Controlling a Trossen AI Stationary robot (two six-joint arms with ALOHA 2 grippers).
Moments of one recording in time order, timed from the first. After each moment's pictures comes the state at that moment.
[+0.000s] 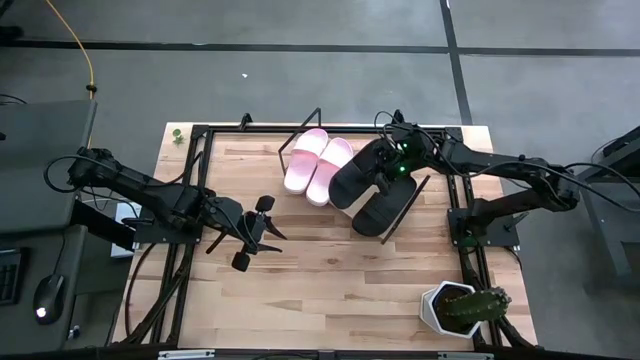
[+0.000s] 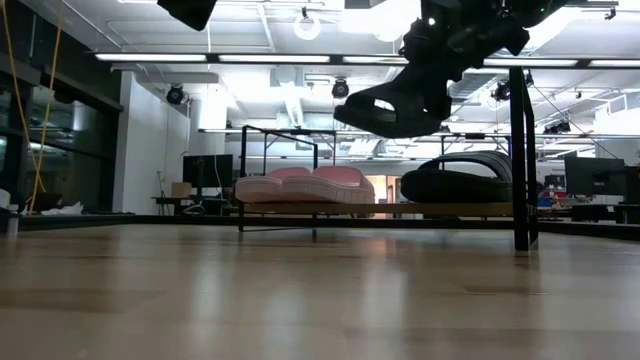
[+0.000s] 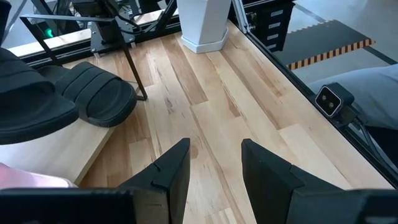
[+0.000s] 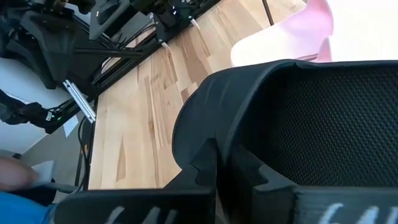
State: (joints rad) left arm -0.21 1.07 0.79 -0.23 -0.05 0.11; right arm -0.42 1.23 0.87 -0.24 -0.48 0.36
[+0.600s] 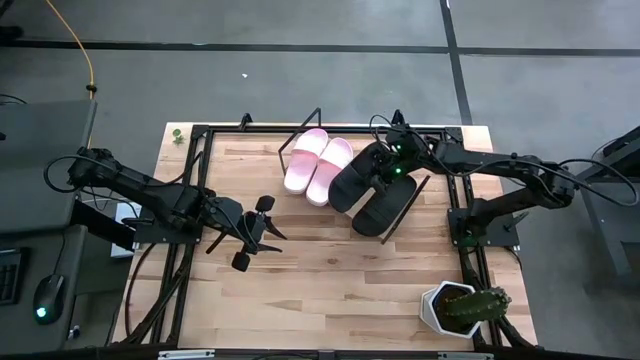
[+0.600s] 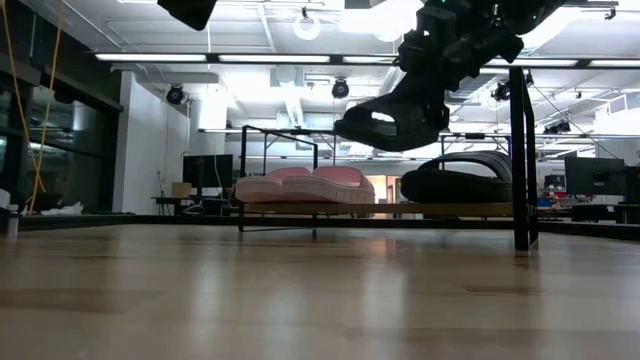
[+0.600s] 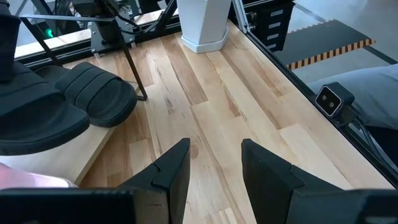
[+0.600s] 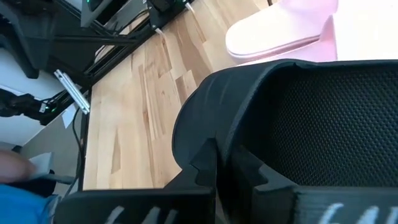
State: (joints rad) left arm -0.21 1.07 0.79 -0.23 -0.05 0.11; right arm -0.42 1.28 0.87 -0.24 -0.49 0.35
